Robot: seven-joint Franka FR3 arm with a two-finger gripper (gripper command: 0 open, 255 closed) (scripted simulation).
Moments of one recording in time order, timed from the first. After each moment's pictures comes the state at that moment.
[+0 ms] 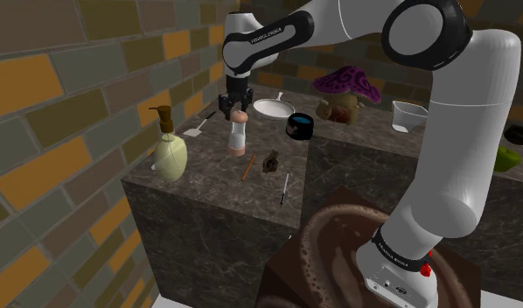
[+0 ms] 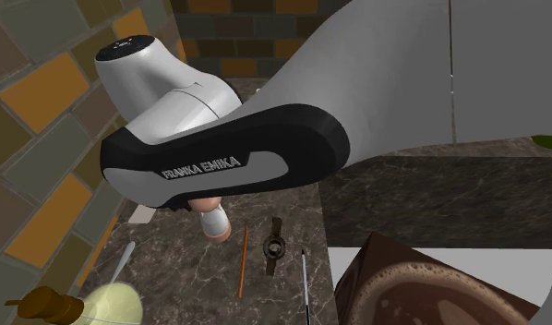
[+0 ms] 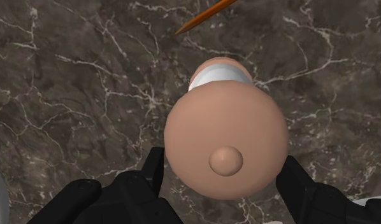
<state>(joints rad) 0.03 0.34 0.02 -1.72 -0.09 2.10 0.16</state>
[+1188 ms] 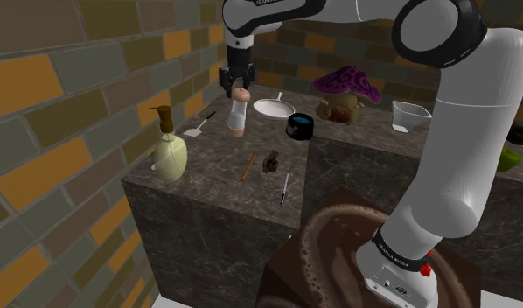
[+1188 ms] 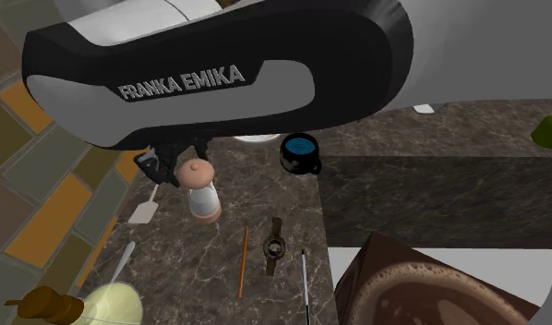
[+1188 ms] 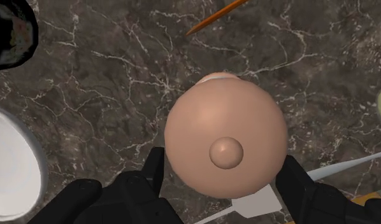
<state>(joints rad) 0.03 0.29 0.03 -1.55 -0.08 1.89 0.14</state>
